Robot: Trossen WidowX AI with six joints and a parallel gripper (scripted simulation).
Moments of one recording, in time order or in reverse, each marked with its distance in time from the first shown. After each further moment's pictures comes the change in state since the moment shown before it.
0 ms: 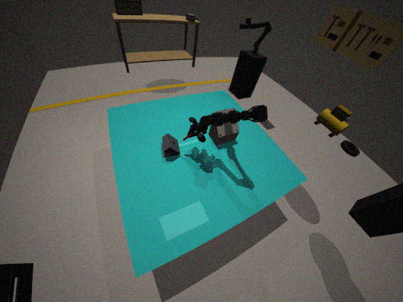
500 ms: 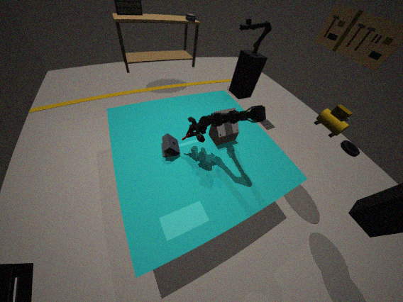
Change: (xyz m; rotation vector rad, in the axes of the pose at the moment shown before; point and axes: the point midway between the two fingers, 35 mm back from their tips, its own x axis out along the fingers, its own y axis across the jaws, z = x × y) arm 0.005 0.005 -0.001 -0.015 0.023 0.009
